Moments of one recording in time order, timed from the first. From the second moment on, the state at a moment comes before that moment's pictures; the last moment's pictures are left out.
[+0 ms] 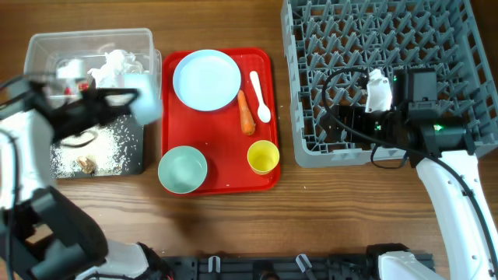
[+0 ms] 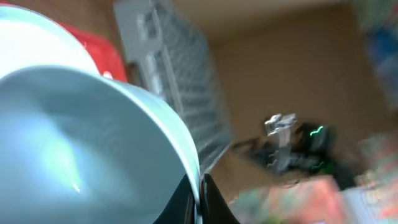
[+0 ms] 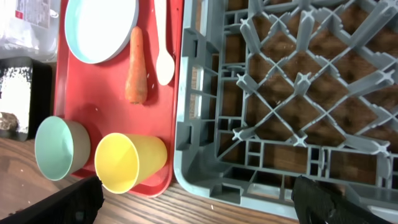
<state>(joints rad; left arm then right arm) 0.48 1.66 1.28 -1.13 1.36 0.35 0.06 1.26 1.12 -0.94 -0.39 0.13</state>
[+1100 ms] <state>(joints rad) -0.41 1.84 1.28 -0.84 0.02 -0.24 0.06 1.26 1.12 -0.94 -0.39 0.13</state>
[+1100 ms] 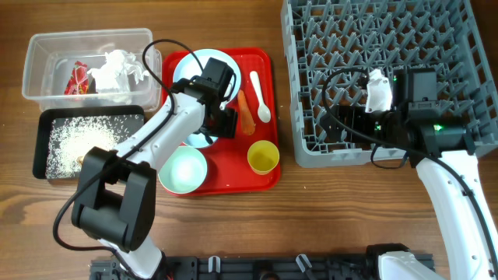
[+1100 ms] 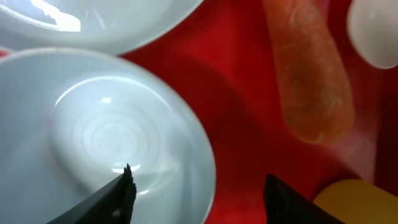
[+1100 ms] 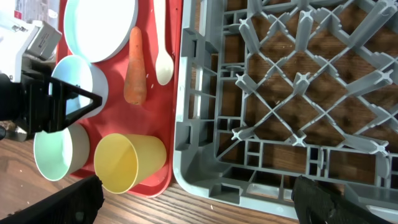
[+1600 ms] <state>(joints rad) -0.42 1.74 1.38 -0.70 0.12 -0.35 0.06 1.26 1.12 -0.93 -0.39 0.13</state>
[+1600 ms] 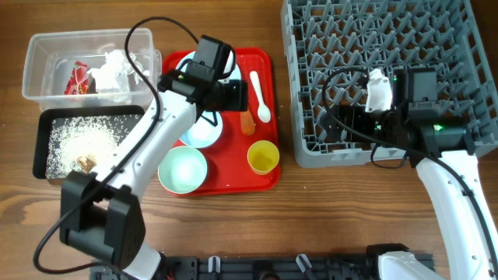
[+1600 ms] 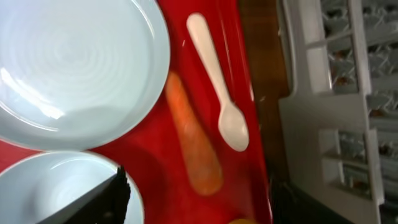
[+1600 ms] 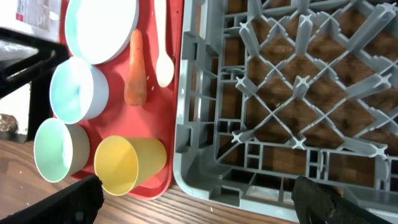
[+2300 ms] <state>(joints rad) -0.57 2.05 1.38 -0.58 -0.04 -0.62 0.06 1.26 1.12 -0.94 -0.39 0.13</state>
